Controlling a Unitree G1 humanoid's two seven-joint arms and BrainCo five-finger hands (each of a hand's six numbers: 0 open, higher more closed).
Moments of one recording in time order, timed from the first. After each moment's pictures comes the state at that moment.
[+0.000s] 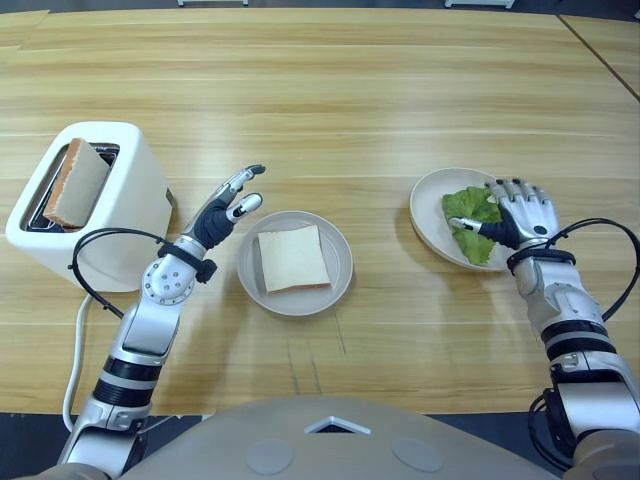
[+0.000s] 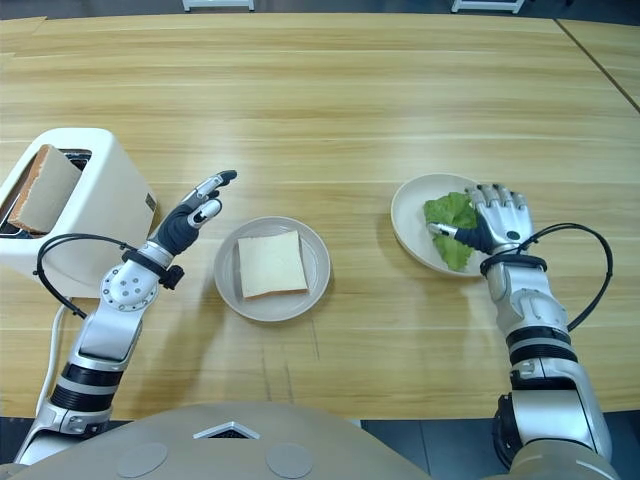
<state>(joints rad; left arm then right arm) 0.00 0.32 -0.20 -0.25 0.25 0.04 -0.22 -0.23 -0.76 0.10 0.74 -0.96 -0.12 -0.31</state>
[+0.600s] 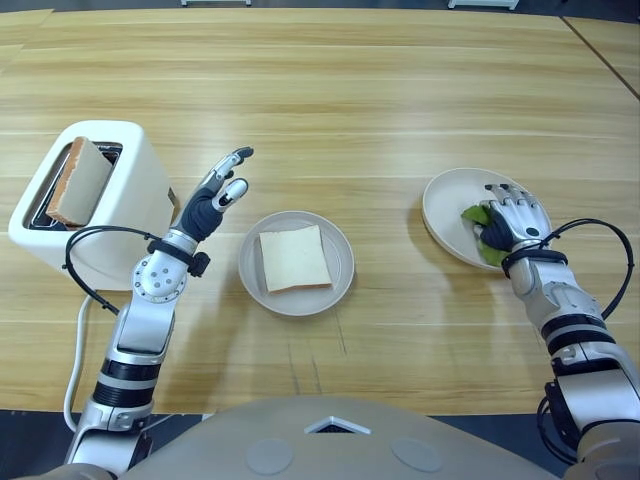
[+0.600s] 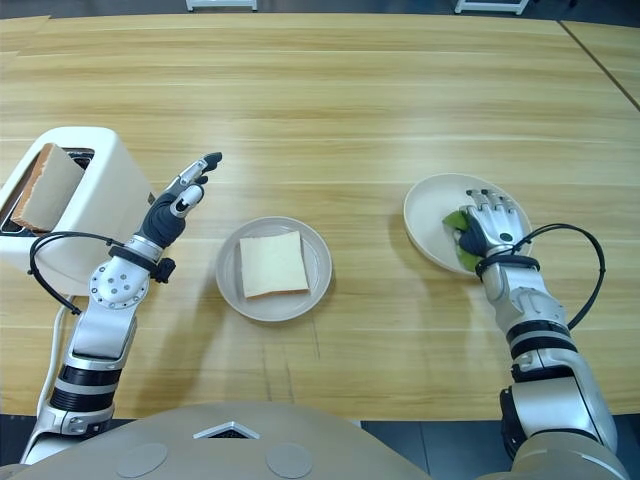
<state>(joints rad) 0.00 0.28 -0.14 -0.30 0.23 0.04 -0.22 -0.27 -0.79 0.21 0.80 -0.83 -0.18 -0.37</state>
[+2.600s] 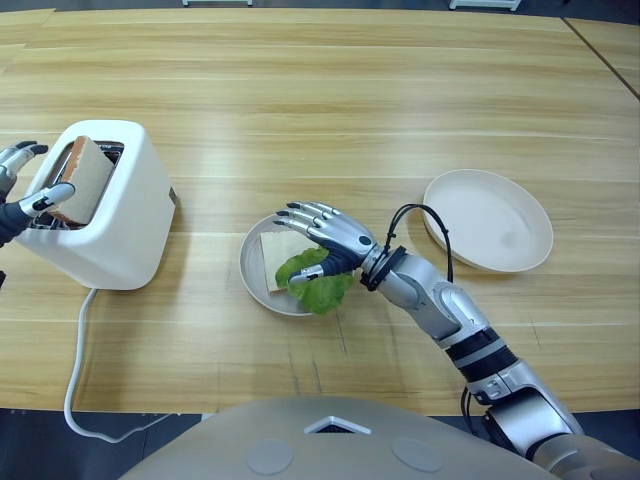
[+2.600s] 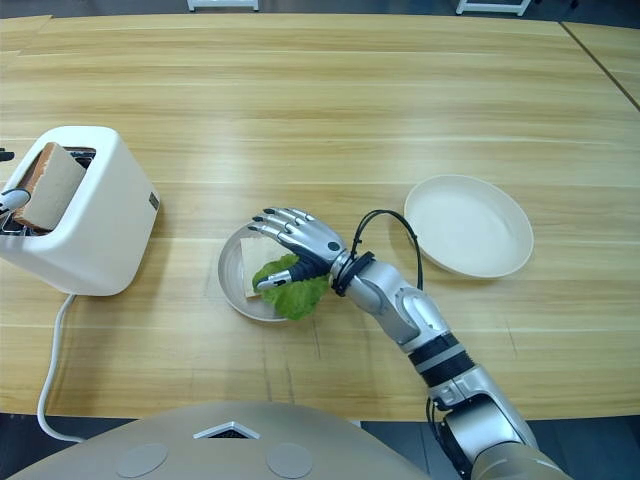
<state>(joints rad) 0.29 0.76 0.53 -0.37 0.39 0.03 -0.38 -0.16 -0.49 0.46 0.03 -0.77 -0.41 0.07</state>
